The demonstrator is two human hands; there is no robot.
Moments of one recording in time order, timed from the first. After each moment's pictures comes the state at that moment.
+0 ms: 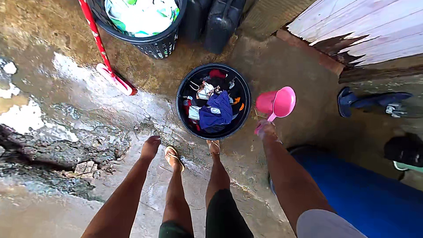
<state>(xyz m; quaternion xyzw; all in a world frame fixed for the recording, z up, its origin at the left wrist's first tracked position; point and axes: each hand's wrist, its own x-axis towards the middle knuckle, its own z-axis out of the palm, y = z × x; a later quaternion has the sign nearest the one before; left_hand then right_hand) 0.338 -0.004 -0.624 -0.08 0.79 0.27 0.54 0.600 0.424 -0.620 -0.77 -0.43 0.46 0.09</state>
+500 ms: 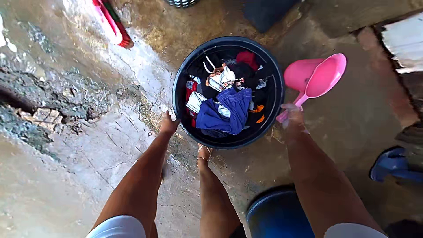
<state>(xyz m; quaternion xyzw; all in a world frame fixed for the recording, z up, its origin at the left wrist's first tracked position) 0.428 0.114 -0.799 -0.20 0.81 0.29 0.48 0.543 0.570 -0.782 -0.64 -0.57 0.51 0.02</state>
